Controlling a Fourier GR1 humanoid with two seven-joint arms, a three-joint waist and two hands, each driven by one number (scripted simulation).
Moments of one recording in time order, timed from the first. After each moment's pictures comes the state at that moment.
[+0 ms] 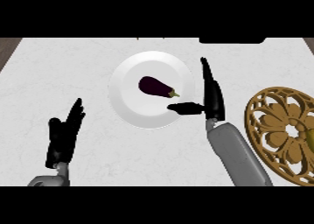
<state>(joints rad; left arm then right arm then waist) -0.03 0.09 -0.01 -1.45 -0.10 0.14 0.20 -0.53 -0.01 0.19 -1.02 0.30 -0.51 0.04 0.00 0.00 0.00</state>
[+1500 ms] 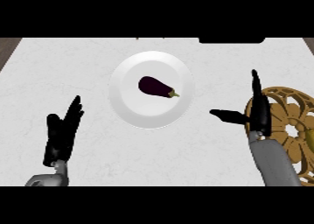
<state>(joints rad) -0.04 0.07 0.01 -1.50 -0.13 0.13 0.26 -0.32 -0.13 -0.03 -1.14 0.33 -0.44 -0.03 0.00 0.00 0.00</state>
